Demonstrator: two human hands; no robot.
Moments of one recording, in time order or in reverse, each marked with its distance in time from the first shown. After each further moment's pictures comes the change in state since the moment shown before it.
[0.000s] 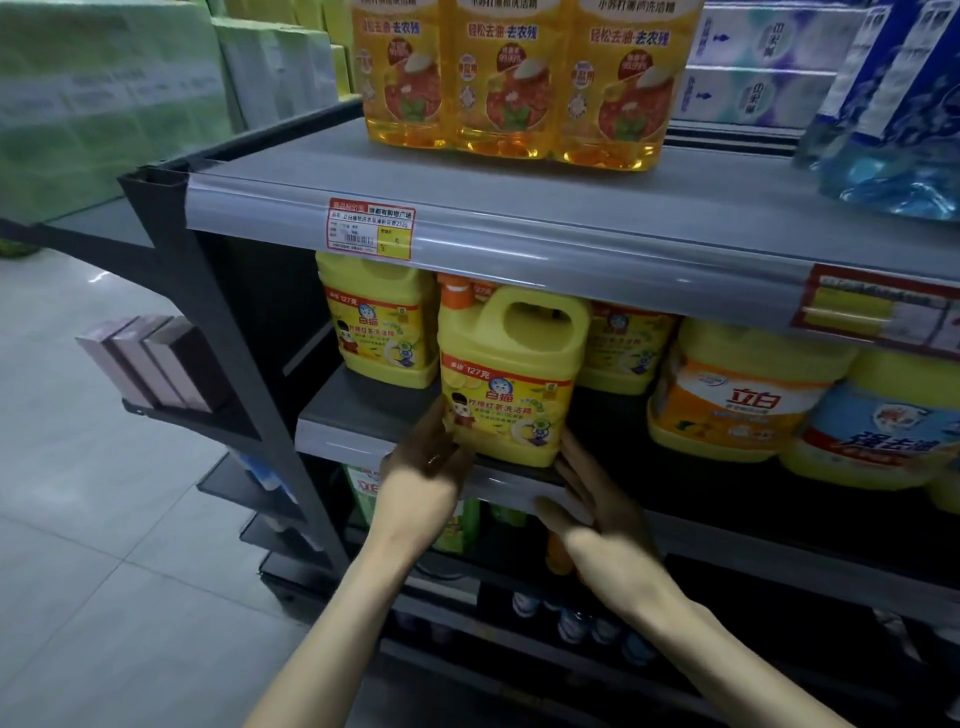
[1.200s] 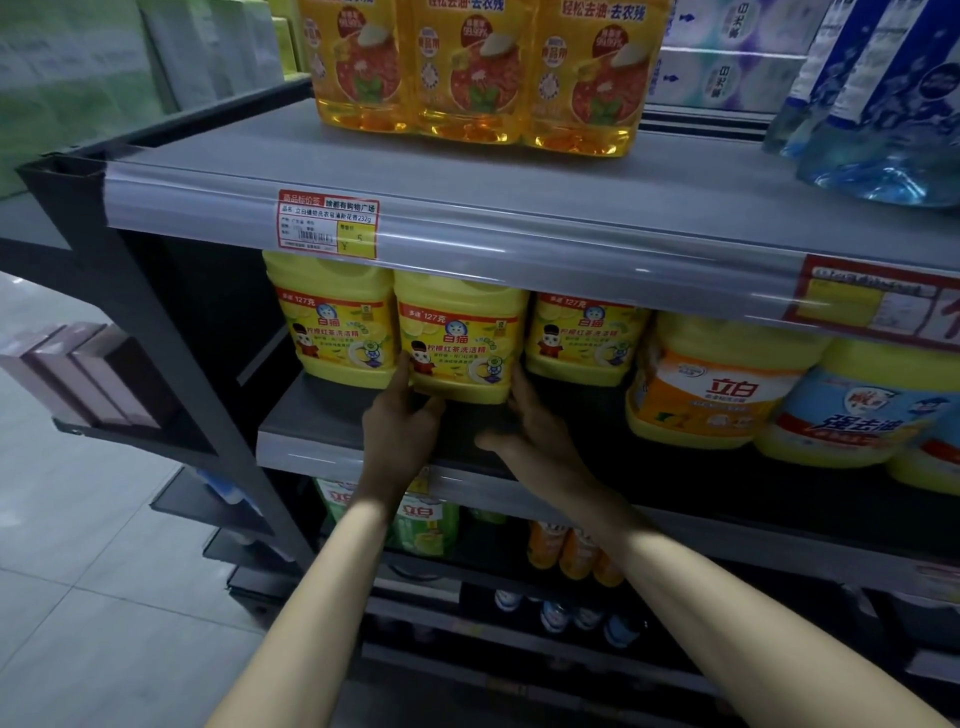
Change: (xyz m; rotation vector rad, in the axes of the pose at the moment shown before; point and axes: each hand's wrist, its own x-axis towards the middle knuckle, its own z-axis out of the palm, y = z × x) left_hand 0.075 -0.010 0.009 0.163 0.013 -0.089; right_hand 0.086 -0.035 0.020 -0.180 -0.035 0.120
